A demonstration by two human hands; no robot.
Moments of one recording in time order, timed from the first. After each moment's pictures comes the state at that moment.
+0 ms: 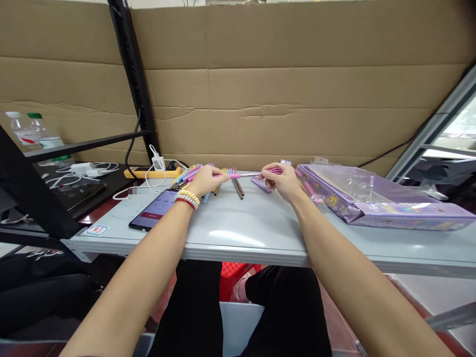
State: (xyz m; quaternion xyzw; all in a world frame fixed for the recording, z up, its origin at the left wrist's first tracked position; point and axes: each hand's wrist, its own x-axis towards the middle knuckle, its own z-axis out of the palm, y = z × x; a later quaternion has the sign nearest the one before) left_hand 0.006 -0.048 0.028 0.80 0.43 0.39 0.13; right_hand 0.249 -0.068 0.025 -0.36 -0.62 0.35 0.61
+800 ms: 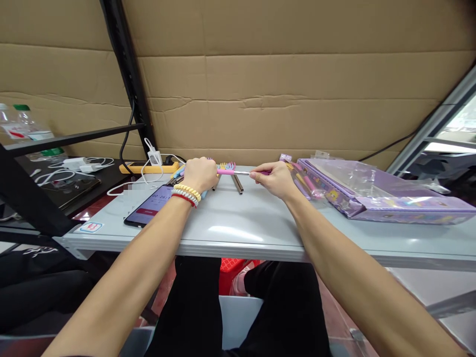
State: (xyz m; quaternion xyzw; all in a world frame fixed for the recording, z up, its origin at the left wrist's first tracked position) left_hand 0.015 -0.063 0.043 0.76 0.61 0.15 -0.18; right_hand 0.229 -0.081 0.026 -0.42 -0.71 0.19 0.52
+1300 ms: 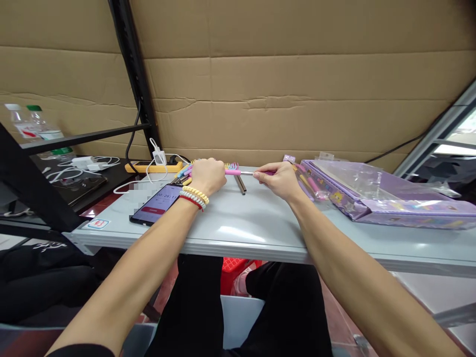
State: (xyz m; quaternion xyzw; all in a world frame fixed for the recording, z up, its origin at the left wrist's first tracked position) left_hand 0.027 -0.073 0.041 0.75 0.61 0.18 -0.16; right_hand 0.228 -0.084 0.028 -0.42 -0.71 0.20 0.53
